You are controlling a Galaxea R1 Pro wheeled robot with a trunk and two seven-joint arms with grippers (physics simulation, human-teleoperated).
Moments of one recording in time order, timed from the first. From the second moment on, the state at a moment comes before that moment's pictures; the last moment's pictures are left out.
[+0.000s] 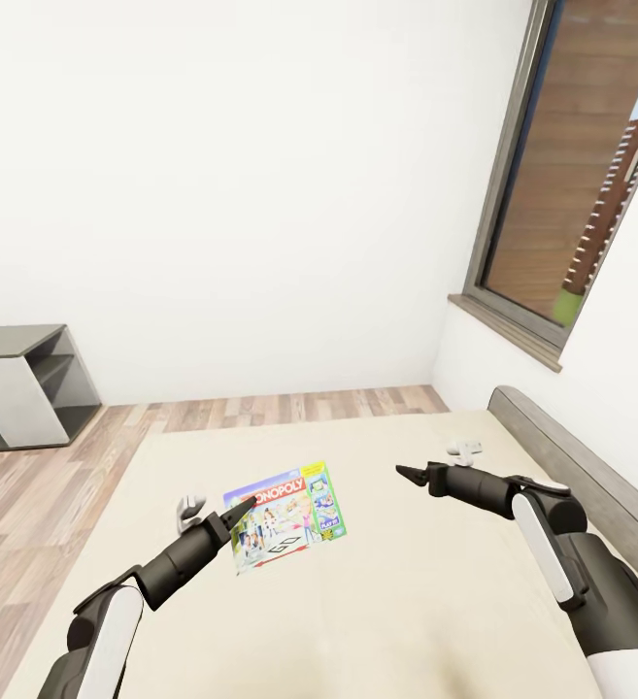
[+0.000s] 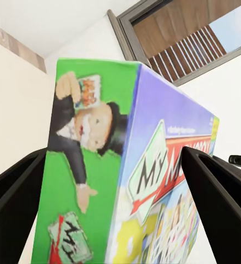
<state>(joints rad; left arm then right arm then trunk) -0.20 -0.09 0.21 -1.43 0.62 0.68 -0.56 -0.50 -0.22 0.01 -1.36 -0.31 0.75 0.55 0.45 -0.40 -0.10</state>
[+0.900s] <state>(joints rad) -0.20 -0.09 0.21 -1.43 0.62 0.68 -0.56 -0.49 -0.21 0.01 -1.36 -0.31 0.75 0.56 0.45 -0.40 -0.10</state>
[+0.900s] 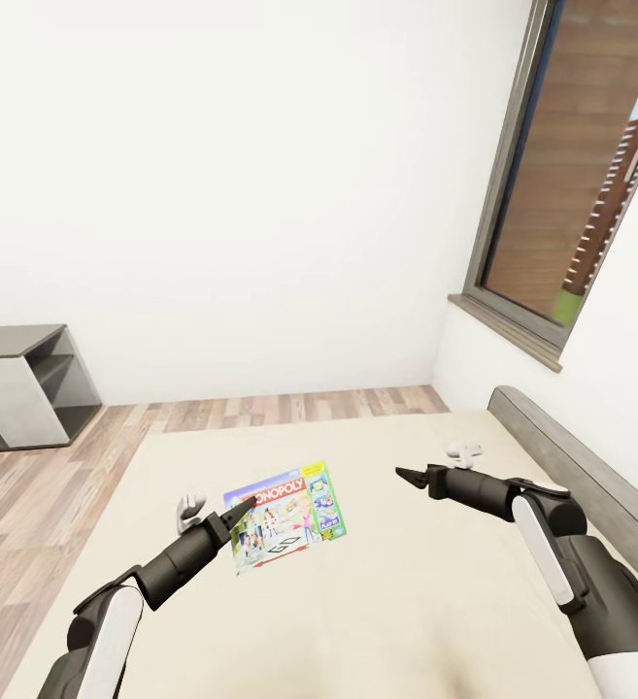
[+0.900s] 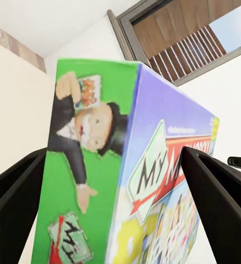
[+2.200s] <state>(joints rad) -0.20 -0.09 0.21 -1.43 0.62 0.68 -0.56 -0.48 -0.22 0.01 -1.39 -0.31 0.76 0.56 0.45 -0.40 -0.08</state>
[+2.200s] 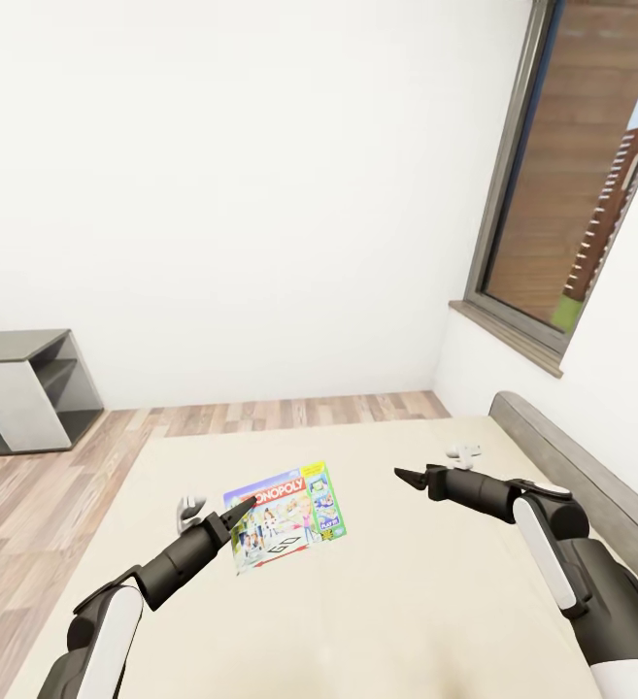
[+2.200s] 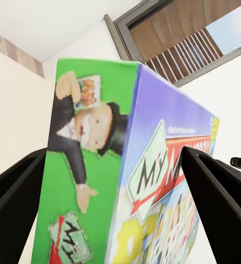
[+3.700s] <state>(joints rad) -0.26 -0.09 0.21 -1.12 1.06 0.21 -0.58 -0.47 -0.21 0.00 -1.32 -0.52 0.86 0.56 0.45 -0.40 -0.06</state>
